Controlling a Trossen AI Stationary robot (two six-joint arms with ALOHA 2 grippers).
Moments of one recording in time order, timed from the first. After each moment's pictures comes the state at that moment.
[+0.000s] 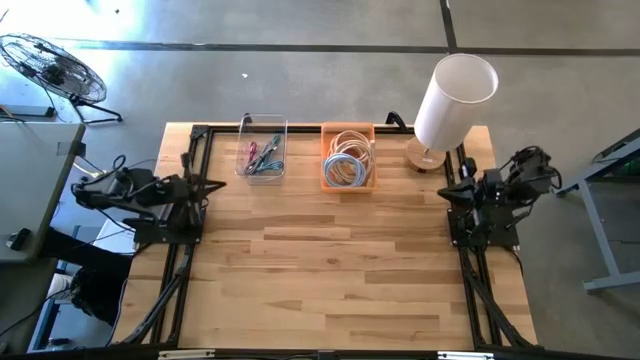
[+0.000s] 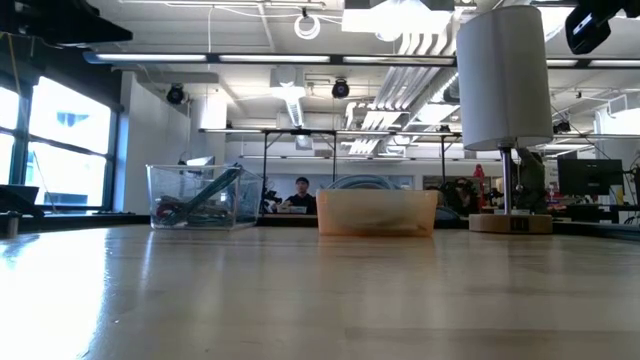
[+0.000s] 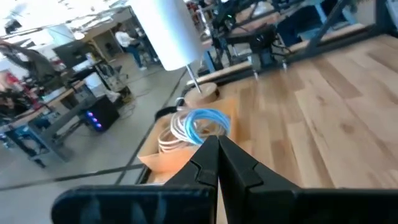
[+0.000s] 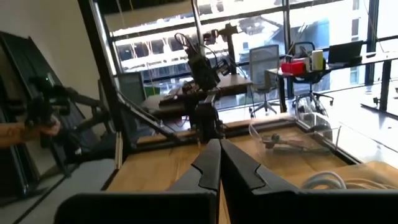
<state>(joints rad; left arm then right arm) -0.22 0.01 0.50 -0.57 -0.48 0.36 0.76 0.01 0.49 -0.37 0.79 0.11</state>
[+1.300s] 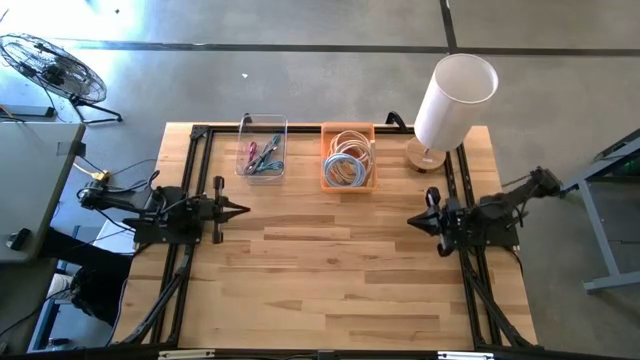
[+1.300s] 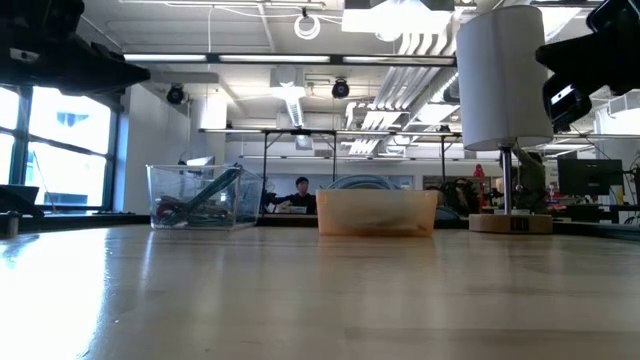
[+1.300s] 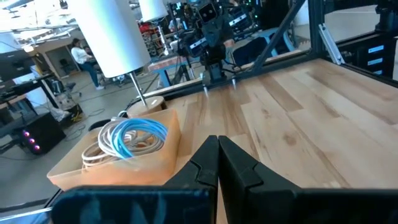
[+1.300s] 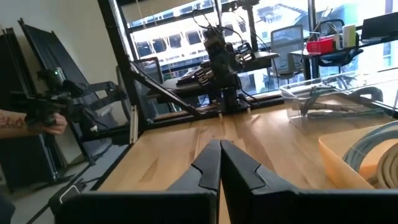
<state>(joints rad) -0.22 0.01 0.11 -0.11 -0.27 0.29 0.46 0.01 0.01 0.09 0.40 0.20</state>
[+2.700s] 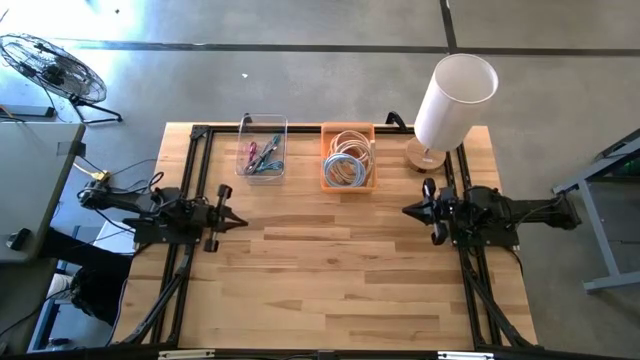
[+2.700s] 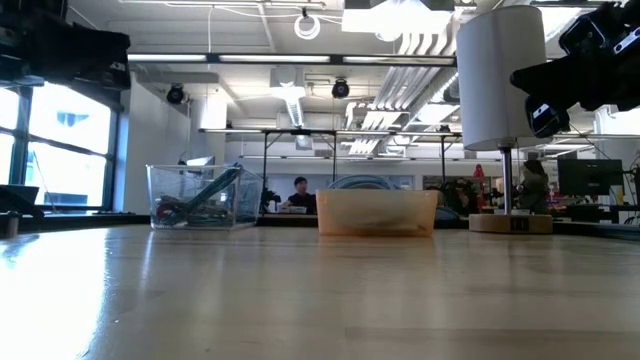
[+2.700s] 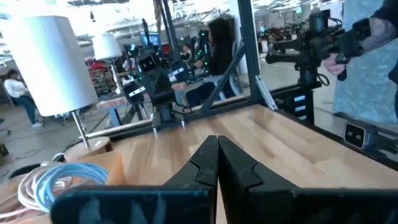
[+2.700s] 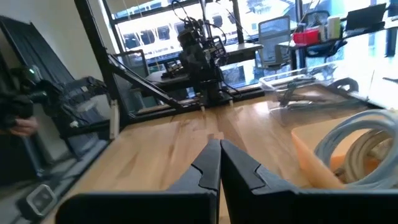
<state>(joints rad) -0.22 0.01 0.02 0.10 -0.03 0.21 0.03 0.01 0.01 0.04 0.00 0.24</state>
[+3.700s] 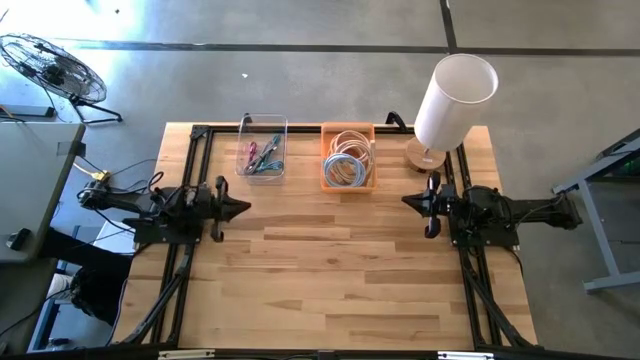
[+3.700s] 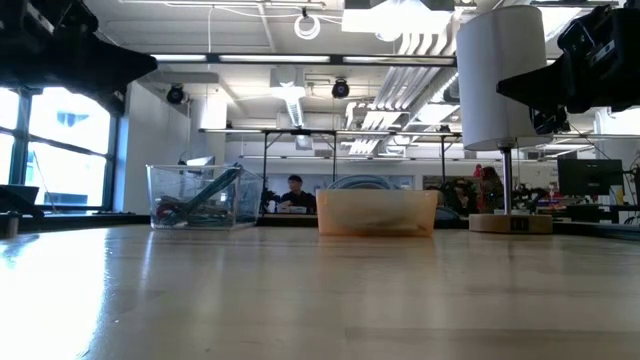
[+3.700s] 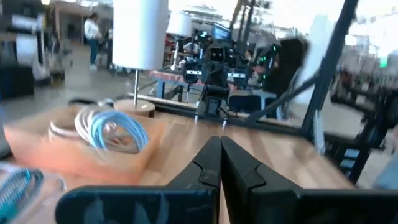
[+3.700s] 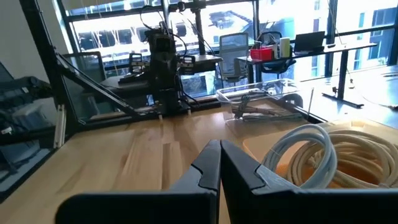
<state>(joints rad) -0.22 0.01 0.01 0.10 -0.32 -0.13 0.03 0.03 0.01 0.05 0.19 0.14</state>
